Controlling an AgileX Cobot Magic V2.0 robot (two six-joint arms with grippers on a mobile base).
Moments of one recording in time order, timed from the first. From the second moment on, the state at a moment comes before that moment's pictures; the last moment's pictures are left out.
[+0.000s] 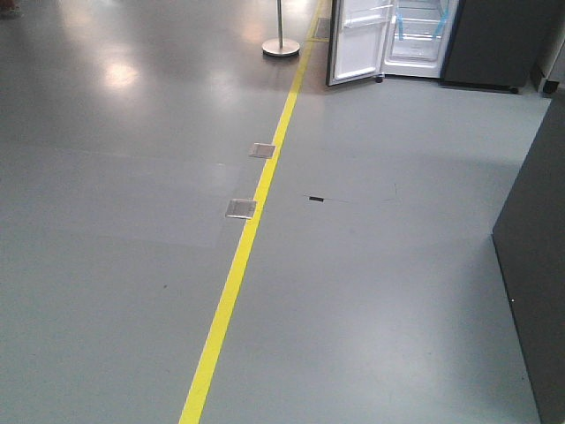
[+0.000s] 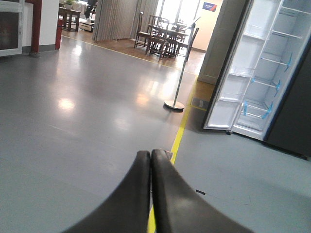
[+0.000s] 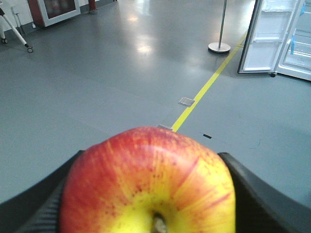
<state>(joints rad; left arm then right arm) 0.09 0.01 0.02 0.12 0.09 -0.45 0.00 0.63 -1.27 0.36 1.08 -0.28</state>
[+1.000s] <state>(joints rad) 0.09 0.01 0.02 0.12 0.09 -0.45 0.00 0.63 -1.27 0.36 1.08 -0.28</state>
